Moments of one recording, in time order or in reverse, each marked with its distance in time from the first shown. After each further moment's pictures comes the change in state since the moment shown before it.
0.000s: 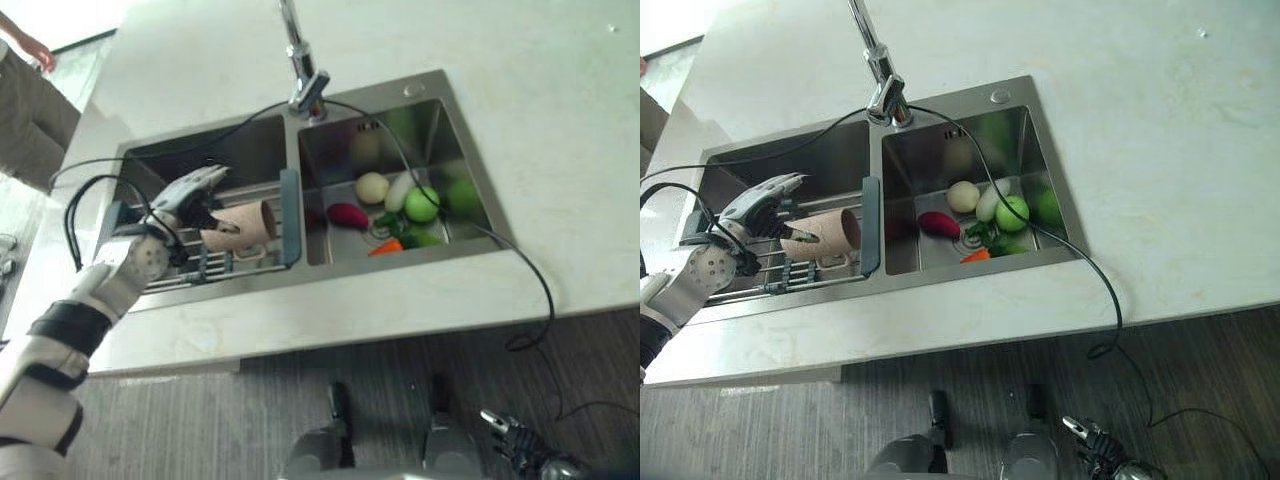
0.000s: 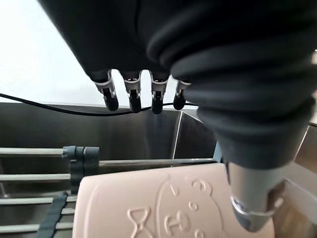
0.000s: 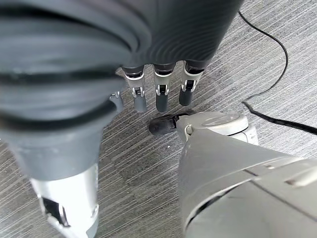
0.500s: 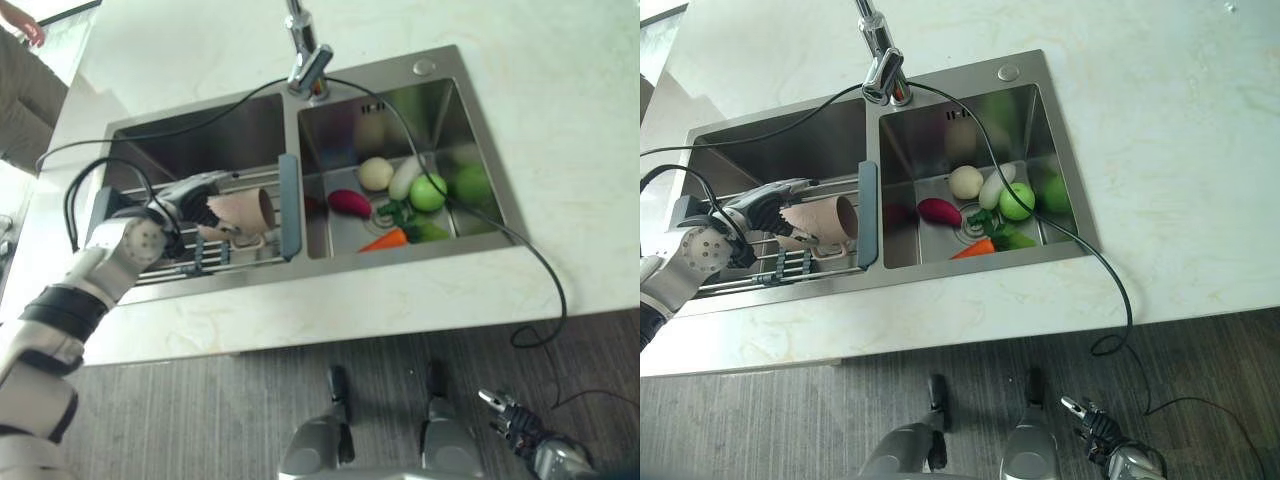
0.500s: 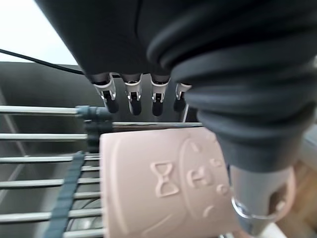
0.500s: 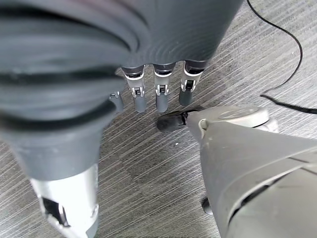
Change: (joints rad) left arm -0.075 0.044 -0.041 -0.002 -0.043 0.062 -0.188; right arm -0.044 -0.003 0.001 0.000 0.039 -0.017 0.001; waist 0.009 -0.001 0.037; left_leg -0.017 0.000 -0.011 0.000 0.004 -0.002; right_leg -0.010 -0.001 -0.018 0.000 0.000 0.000
